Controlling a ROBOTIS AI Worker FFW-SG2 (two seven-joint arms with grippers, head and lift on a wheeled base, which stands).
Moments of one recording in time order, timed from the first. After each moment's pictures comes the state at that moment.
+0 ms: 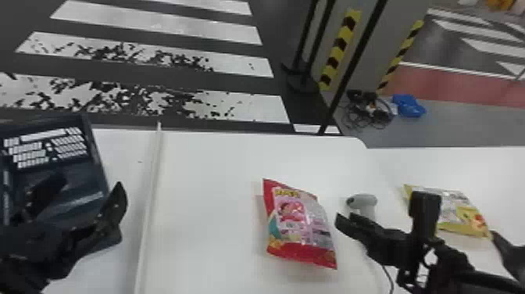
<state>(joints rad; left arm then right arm) 0.44 0.25 -0.10 -1.97 0.30 -0.05 -0.14 0.29 -0.10 -0.45 -2.00 -0.09 0.84 0.55</state>
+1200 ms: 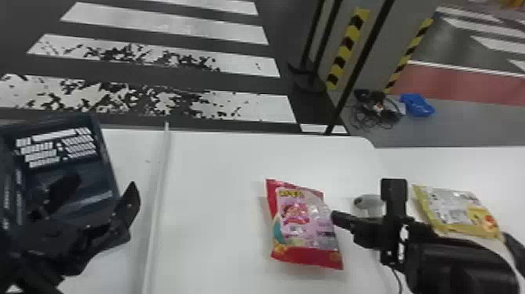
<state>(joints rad) 0.43 0.26 -0.11 -1.98 0.31 -0.03 -0.14 0.07 -0.16 -0.33 -1.70 0.04 0.86 0.54</state>
